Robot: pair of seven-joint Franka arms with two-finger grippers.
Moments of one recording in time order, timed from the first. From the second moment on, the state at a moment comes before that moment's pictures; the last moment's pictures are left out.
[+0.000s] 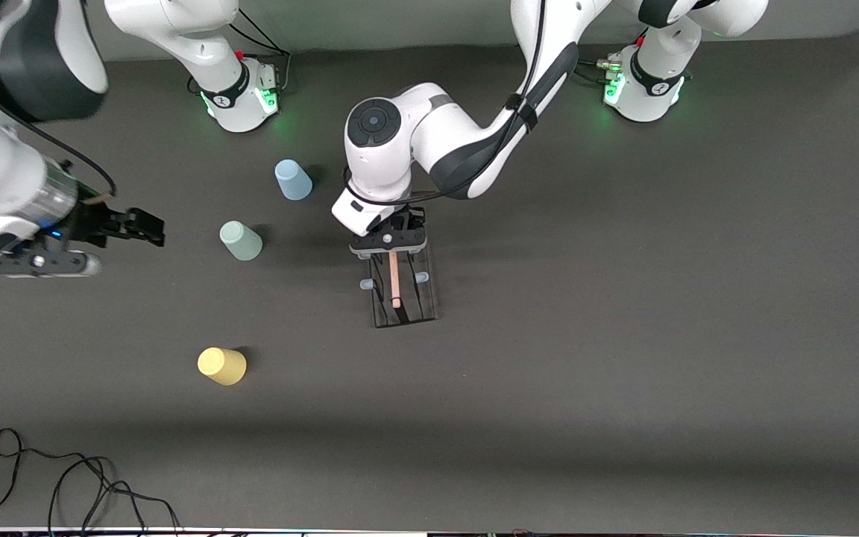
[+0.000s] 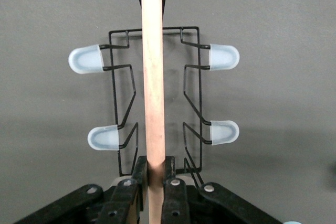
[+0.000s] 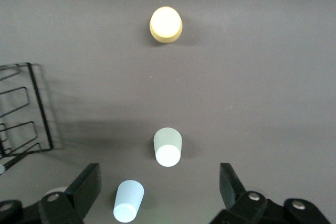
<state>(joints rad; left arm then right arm) -0.90 0.73 -0.02 -1.20 -0.03 1.98 -1.00 0.08 0.03 0.02 -1.80 -0.02 1.72 0.13</state>
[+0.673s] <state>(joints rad) -0.89 0.72 -0.01 -1.18 -0.01 1.99 -0.98 0.13 -0.01 0.02 -2.43 -0.02 2.29 0.22</state>
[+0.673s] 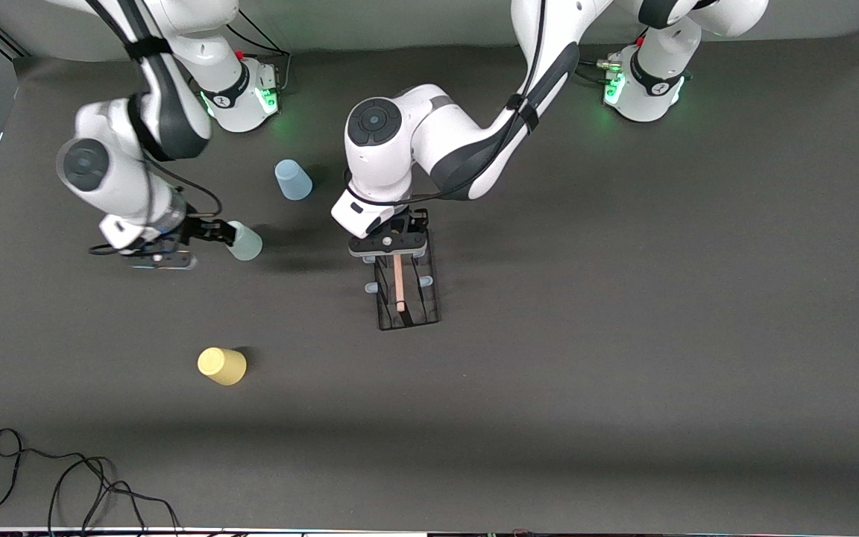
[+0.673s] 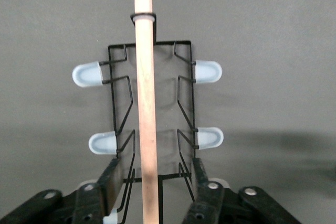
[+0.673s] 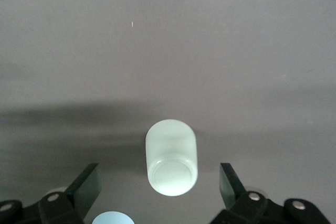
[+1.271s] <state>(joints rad) -0.61 0.35 0.00 -1.24 -0.10 1.60 -0.67 0.15 0.05 0.02 -2.50 -0.02 2.30 0.23</state>
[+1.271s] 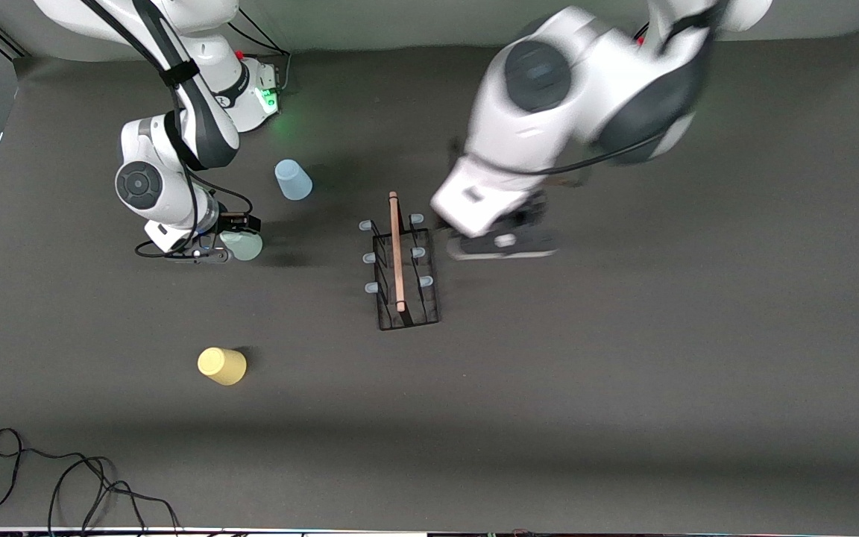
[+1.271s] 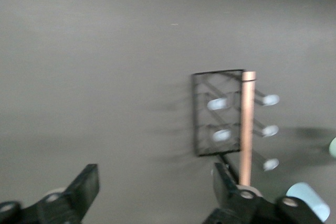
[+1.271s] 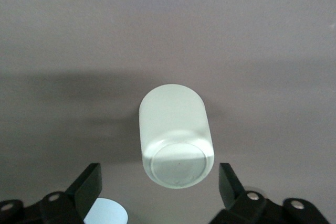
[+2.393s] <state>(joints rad) -0.09 0.05 0.06 -1.50 -0.08 1.47 -0.04 0.20 -0.01 0.01 -2.31 -0.02 2.00 0.26</state>
